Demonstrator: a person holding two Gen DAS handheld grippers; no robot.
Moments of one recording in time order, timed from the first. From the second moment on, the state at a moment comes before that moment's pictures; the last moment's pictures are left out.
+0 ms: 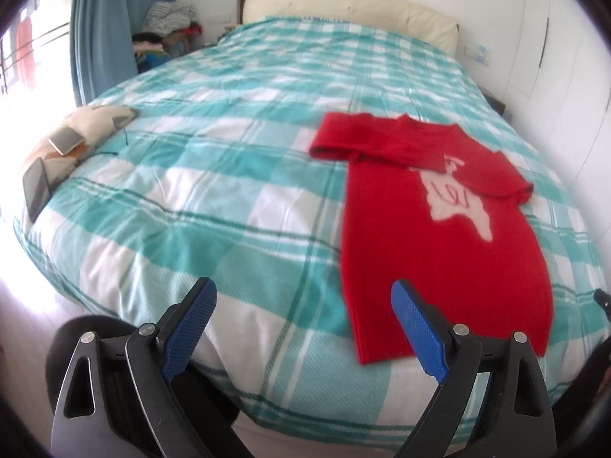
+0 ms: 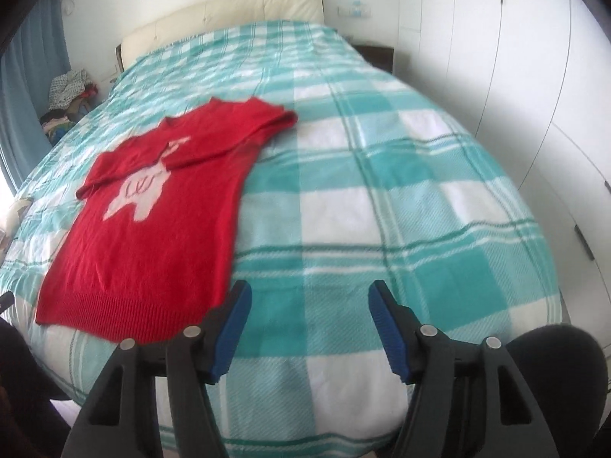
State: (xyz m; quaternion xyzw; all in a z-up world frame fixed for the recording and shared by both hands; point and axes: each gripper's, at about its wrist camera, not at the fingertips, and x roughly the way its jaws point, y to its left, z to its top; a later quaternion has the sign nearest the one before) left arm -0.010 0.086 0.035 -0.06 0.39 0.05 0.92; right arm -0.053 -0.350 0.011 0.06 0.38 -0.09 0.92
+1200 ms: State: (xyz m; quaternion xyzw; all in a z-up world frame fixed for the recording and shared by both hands) left arm 0.035 0.121 0.005 -0.14 0.40 0.10 0.90; right arm 0.257 -0.214 -0.056 -0.14 0.47 0.17 0.86
